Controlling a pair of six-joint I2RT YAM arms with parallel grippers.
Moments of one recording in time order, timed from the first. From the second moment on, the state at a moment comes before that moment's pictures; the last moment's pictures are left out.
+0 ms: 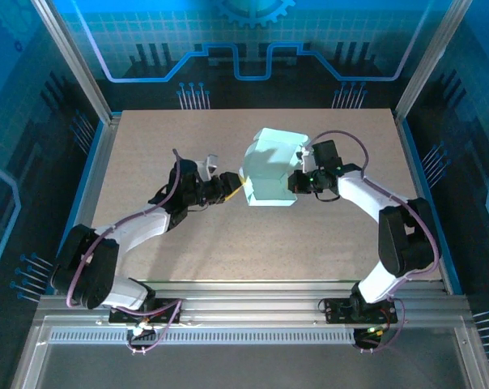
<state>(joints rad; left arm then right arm) -0.40 1.43 0.73 0.29 0.57 -1.05 0.28 1.63 1.07 -0.41 -0.37 0.28</state>
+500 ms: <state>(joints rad) -0.42 1.56 0.76 0.26 0.58 -1.06 0.36 1.61 1.10 -0.50 -0.17 0.25</state>
